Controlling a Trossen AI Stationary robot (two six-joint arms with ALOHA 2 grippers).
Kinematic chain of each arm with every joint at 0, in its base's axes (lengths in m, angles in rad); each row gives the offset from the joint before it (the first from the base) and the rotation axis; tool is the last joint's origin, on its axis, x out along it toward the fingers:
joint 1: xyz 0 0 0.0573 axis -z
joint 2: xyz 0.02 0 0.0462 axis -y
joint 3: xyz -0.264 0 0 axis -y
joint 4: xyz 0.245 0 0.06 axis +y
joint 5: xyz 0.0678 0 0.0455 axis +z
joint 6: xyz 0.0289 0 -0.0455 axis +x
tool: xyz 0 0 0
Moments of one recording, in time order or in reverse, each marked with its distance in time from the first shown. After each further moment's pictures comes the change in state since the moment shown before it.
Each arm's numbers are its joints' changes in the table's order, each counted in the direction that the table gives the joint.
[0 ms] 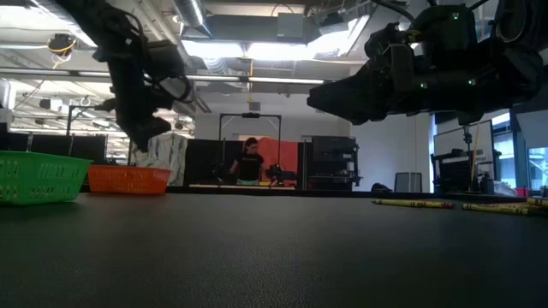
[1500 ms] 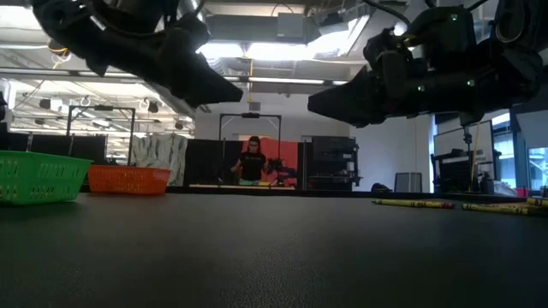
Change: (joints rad) left arm 0.626 -0.031 -0.260 -1.095 -0.523 0.103; right arm 0.000 0.000 0.000 0.020 -0.076 0.002
